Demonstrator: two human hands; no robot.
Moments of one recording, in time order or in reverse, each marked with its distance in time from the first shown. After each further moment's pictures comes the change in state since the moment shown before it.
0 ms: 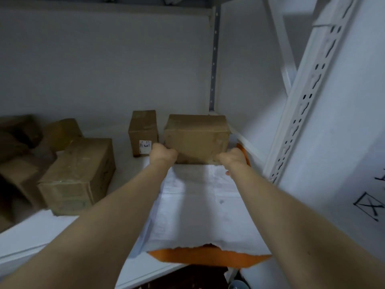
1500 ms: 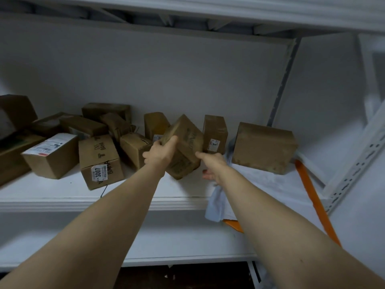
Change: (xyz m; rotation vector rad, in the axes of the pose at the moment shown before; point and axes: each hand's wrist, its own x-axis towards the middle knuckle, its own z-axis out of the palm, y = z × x) left_hand -0.074 -0.076 -0.211 -0.204 0.204 -0.201; right_hand -0.164 -0.074 0.175 0.161 -0.439 -0.055
